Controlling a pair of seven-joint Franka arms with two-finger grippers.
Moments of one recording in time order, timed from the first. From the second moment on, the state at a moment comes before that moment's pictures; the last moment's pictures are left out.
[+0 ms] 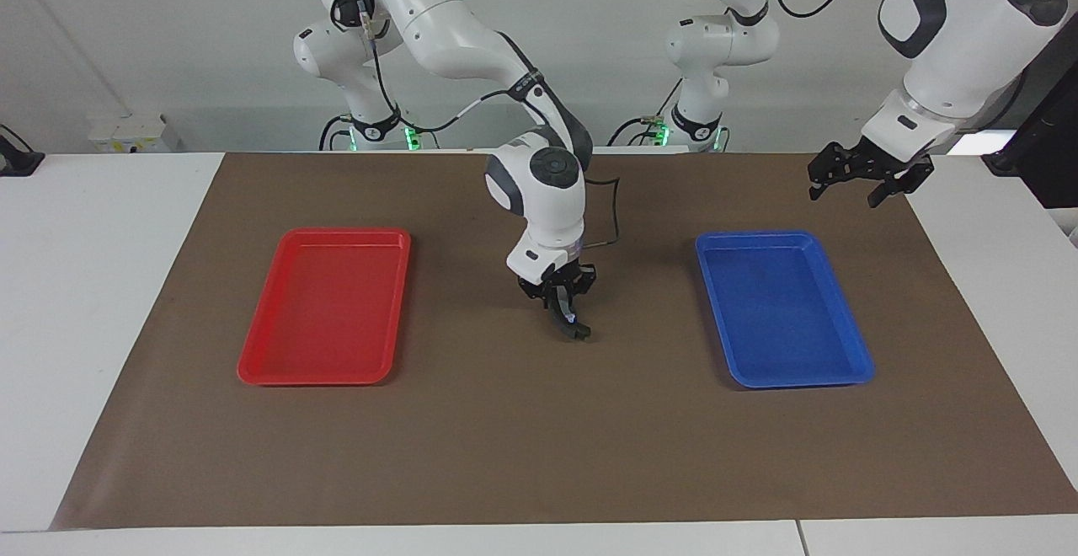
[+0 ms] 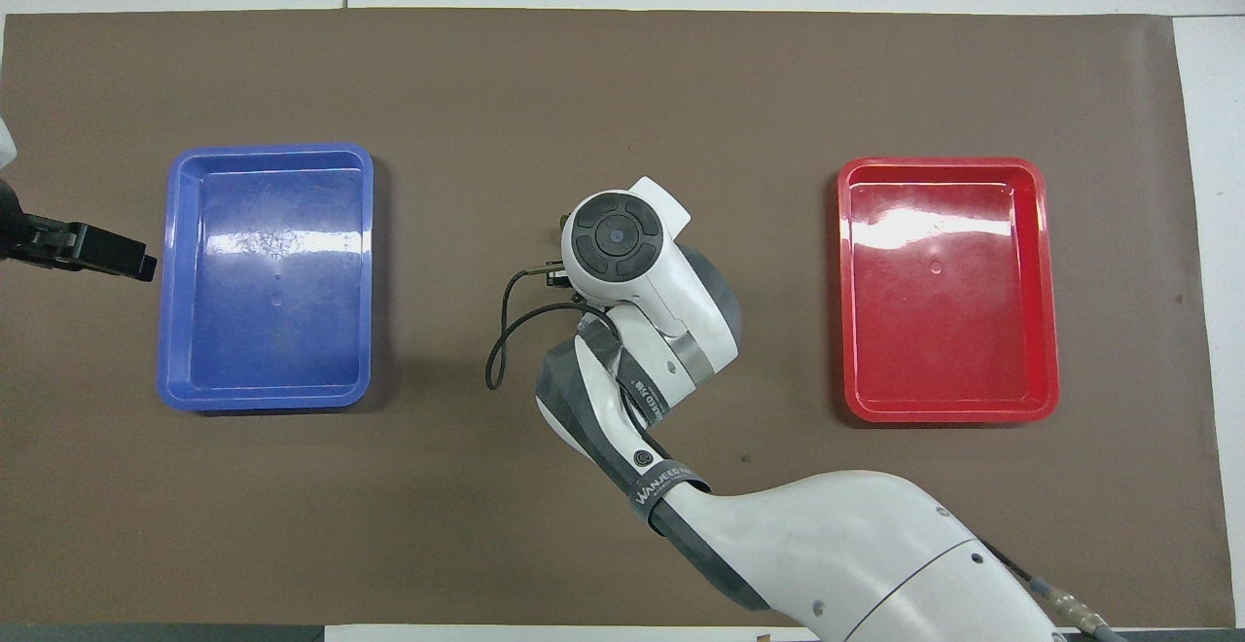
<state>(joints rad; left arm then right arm) -0.02 -0.03 0.01 -1.71 -0.03 1.62 0.22 0.68 0.55 -0.05 -1.63 0.04 2.26 0.58</state>
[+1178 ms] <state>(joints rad) -0.02 -0.03 0.01 -1.71 -0.02 1.64 0.16 0.69 0.55 -0.05 -1.65 0.04 2.26 0.58</state>
